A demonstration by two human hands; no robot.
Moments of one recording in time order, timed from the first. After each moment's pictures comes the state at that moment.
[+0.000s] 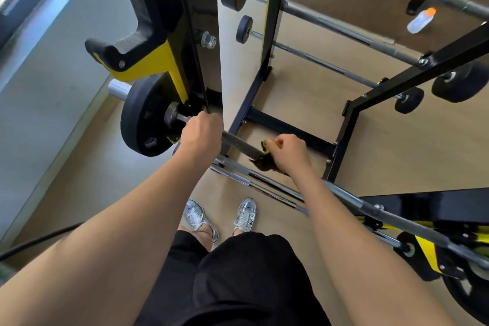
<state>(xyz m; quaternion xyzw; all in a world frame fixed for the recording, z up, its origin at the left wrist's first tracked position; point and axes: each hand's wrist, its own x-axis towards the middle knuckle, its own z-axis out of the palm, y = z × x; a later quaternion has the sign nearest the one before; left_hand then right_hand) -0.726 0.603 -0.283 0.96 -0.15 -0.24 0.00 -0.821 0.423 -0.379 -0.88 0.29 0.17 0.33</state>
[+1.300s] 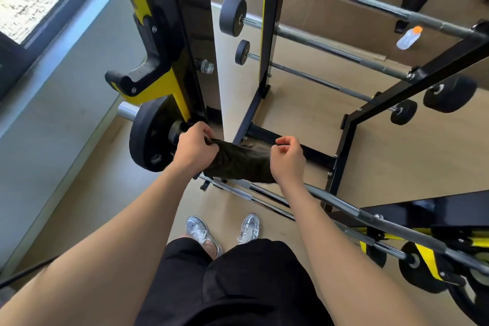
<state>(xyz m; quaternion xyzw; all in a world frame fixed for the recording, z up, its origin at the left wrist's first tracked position) -0.719 0.634 -0.306 0.93 -0.02 -0.21 0.30 -0.826 0.445 -0.356 -0.75 0.41 -0.06 0.51</state>
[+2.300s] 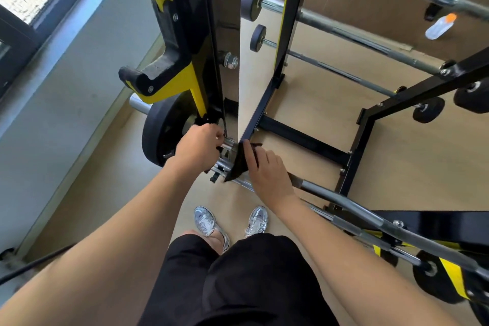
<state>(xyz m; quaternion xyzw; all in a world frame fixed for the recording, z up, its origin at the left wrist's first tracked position) -0.694 0.659 -0.316 0.95 -0.13 -0.25 0.12 -0.820 0.499 -0.404 -0.99 -0.03 0.07 0.07</state>
